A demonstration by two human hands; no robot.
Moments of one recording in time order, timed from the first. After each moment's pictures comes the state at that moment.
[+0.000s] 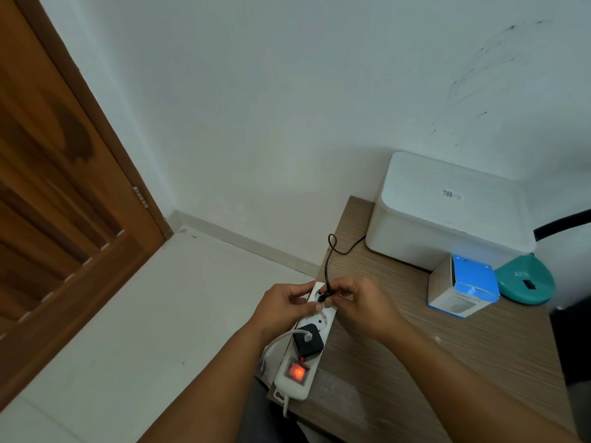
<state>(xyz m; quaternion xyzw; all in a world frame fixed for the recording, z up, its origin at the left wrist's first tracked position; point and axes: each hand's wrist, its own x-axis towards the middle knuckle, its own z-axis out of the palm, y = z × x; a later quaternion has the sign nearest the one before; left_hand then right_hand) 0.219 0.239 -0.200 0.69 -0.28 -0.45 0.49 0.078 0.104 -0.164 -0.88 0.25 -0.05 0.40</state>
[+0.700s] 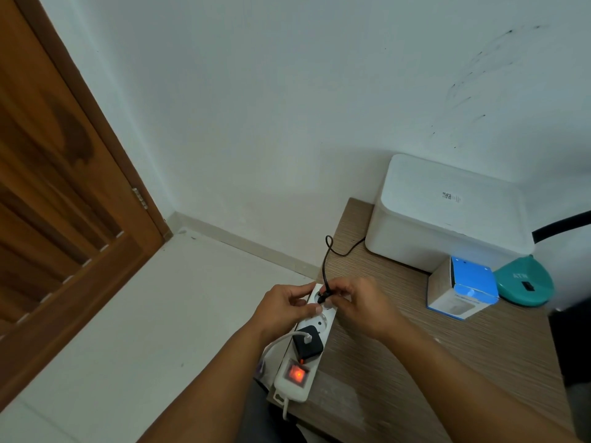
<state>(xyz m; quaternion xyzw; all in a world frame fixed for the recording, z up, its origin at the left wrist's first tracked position) 0.220 0.237 -0.205 0.70 -0.29 -0.45 0.48 0.082 0.098 -0.165 -0.91 0.21 -0.03 0.36</state>
